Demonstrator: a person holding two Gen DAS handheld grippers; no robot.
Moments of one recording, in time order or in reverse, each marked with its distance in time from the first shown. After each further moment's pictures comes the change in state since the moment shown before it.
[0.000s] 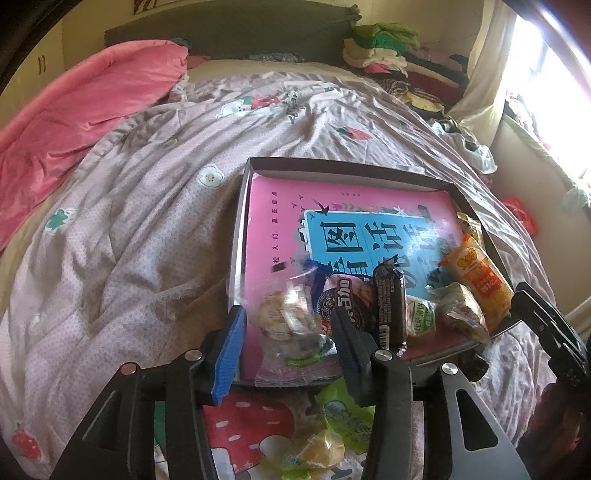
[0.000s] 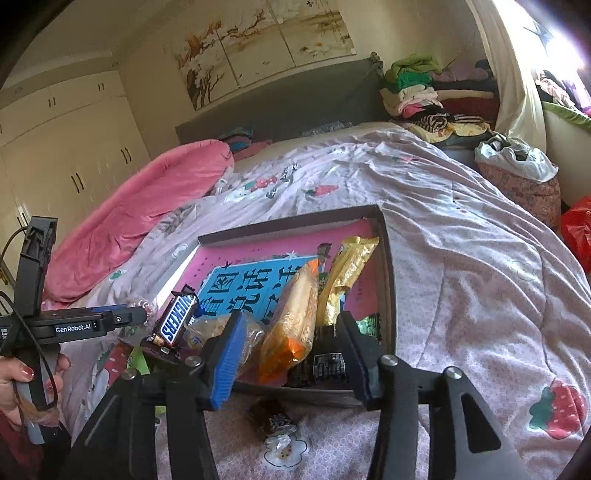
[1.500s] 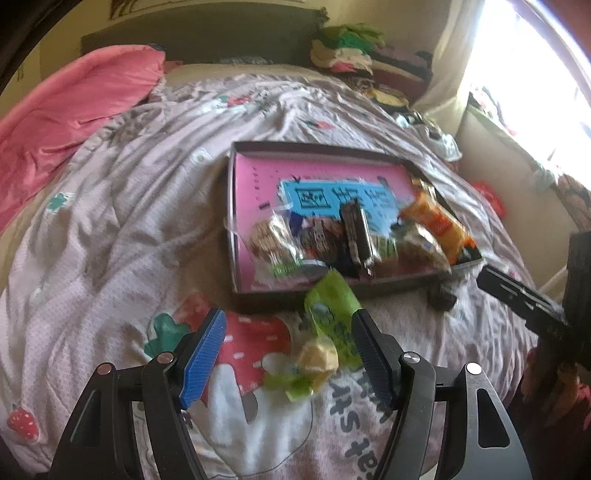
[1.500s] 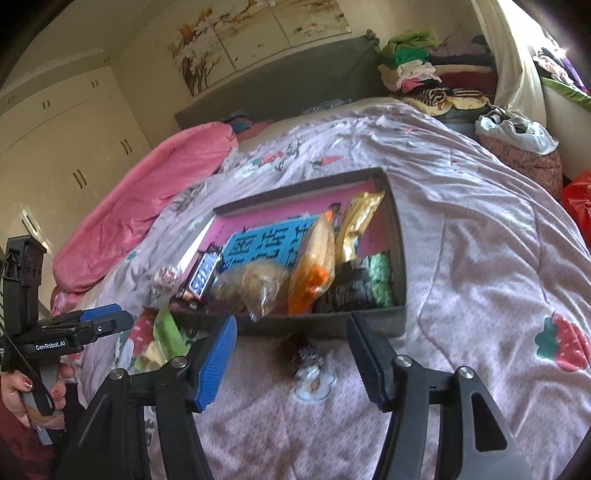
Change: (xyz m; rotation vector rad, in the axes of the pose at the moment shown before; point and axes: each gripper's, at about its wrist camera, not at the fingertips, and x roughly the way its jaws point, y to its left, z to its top) left arm -0.043 0.010 -0.051 0.080 0.002 -0.116; right arm -0.026 0.016 -0.030 0.040 0.118 0.027
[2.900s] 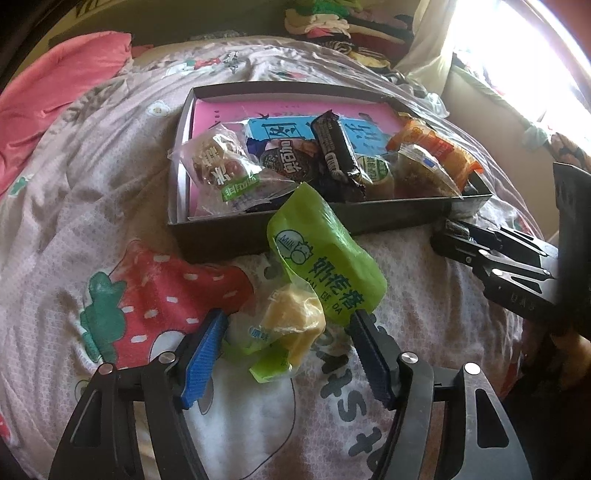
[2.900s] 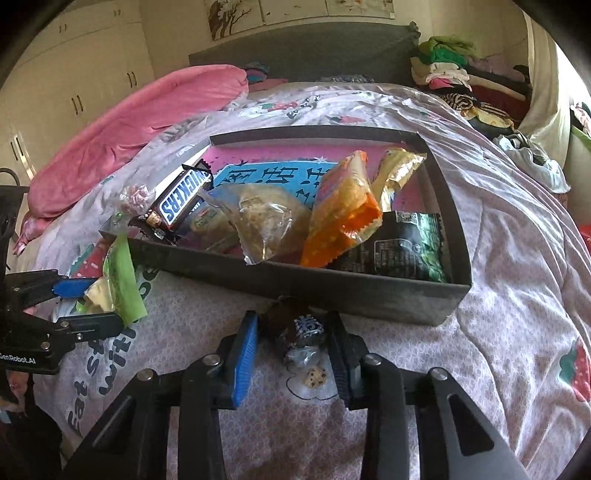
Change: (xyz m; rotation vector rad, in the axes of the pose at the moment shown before) left arm 0.046 -0.015 -0.030 0.077 0.109 -0.031; right arm 0.063 0.021 -0.018 -0.200 0.124 -0.097
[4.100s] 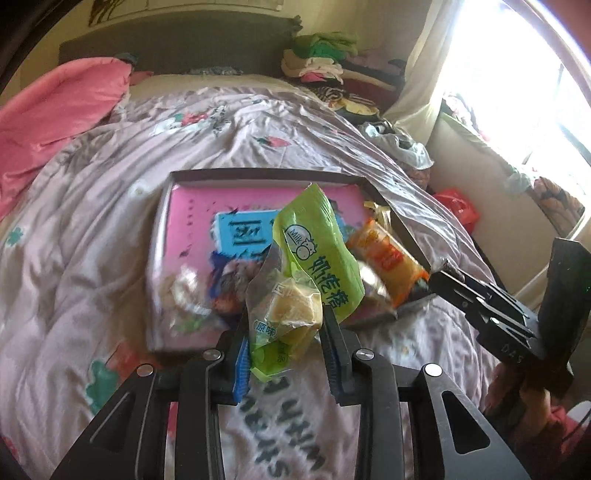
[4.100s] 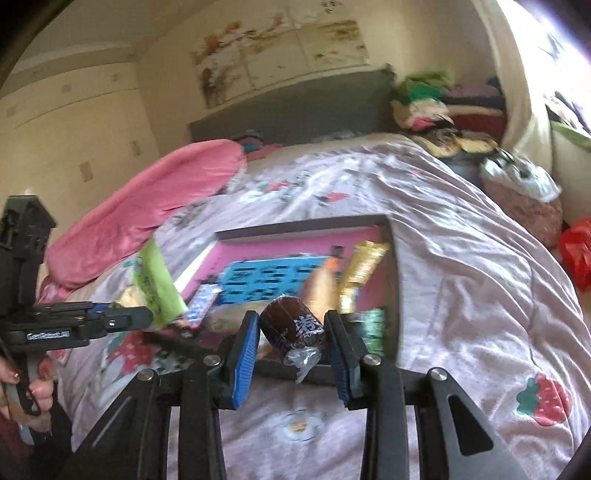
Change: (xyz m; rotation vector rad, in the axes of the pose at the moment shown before) left arm -0.035 -0.028 0.068 -0.056 -0.155 -0.072; right arm -0.061 -0.040 0.030 0.142 -0.242 0.024
